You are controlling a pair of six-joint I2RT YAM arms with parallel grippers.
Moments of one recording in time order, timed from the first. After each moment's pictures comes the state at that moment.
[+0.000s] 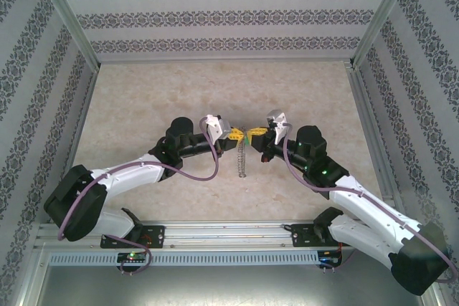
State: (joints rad) left arm -0.67 1.37 0.68 0.58 0.55 0.10; right arm 0.59 0.89 0.54 0.16 -0.37 0.24
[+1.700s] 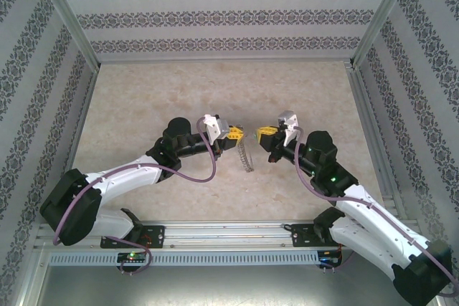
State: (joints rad) left arm -0.68 1.34 0.68 0.58 0.55 0.10; right arm 0.56 0.76 0.51 0.11 -0.31 0.24
